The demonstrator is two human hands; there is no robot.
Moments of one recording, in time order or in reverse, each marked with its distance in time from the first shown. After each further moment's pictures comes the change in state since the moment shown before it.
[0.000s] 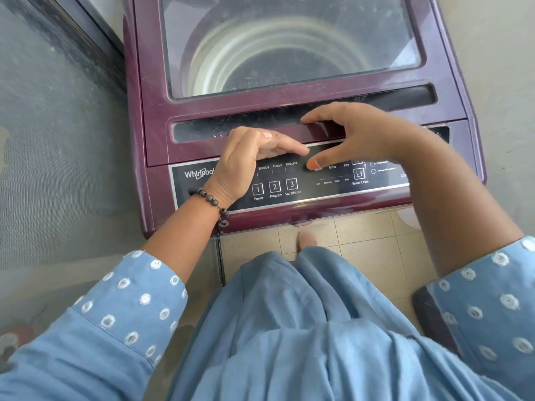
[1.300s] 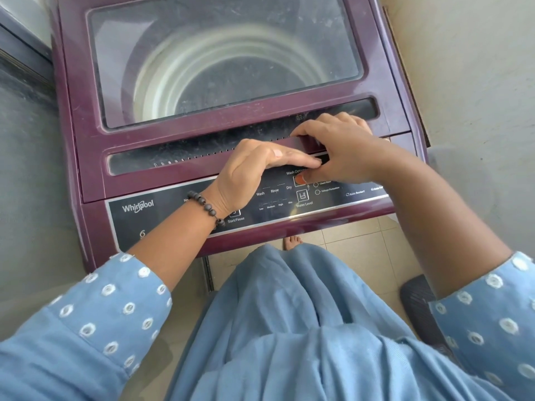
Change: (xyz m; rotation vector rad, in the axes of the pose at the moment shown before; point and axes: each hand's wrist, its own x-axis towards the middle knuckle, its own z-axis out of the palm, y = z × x) left_hand 0.061 0.005 0.060 0.052 -0.248 0.015; right_hand -0.010 0.054 -0.023 -0.230 0.020 0.100
